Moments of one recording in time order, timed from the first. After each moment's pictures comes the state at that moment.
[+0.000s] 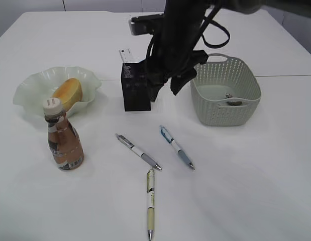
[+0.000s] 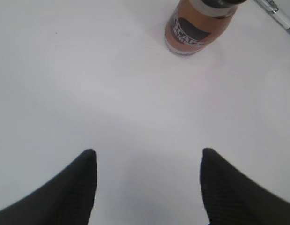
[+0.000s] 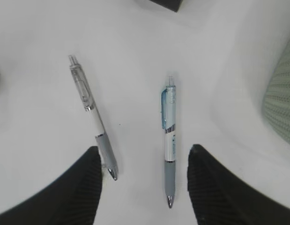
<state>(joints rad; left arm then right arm) -0.11 1.09 -0.81 -0.13 0.94 -0.07 0.49 2.17 -2.05 0.02 1.24 0.08</state>
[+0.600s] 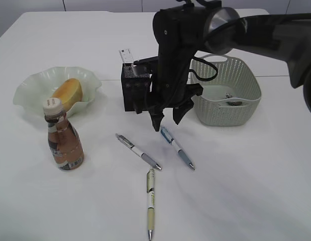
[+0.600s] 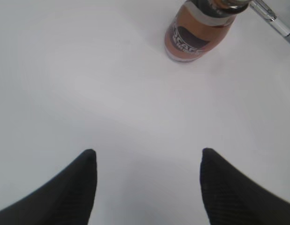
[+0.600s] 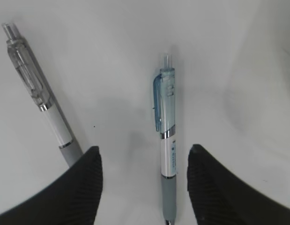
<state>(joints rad) -0.11 1.09 -0.81 -0.13 0.92 -0.07 0.49 2.33 -2.05 0.01 1.24 0.10</state>
